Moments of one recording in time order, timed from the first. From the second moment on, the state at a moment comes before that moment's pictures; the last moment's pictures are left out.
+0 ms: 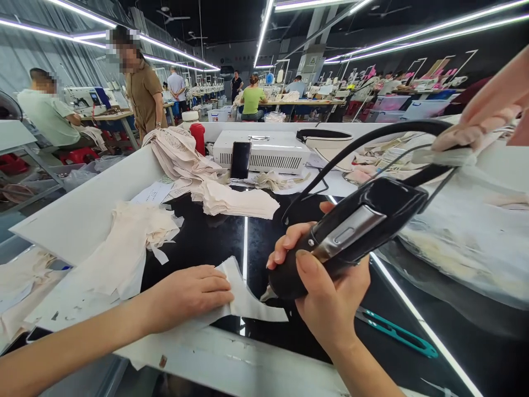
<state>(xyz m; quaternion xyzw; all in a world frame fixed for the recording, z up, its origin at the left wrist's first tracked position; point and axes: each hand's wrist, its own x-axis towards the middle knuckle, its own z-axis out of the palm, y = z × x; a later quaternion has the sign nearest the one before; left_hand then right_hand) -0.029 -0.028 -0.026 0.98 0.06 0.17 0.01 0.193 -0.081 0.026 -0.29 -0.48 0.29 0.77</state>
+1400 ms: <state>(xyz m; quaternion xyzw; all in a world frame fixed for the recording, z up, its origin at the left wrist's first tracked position) -0.008 -0.019 -0.052 0.96 0.13 0.25 0.00 0.173 -0.034 0.026 -0.31 -0.48 0.26 0.78</state>
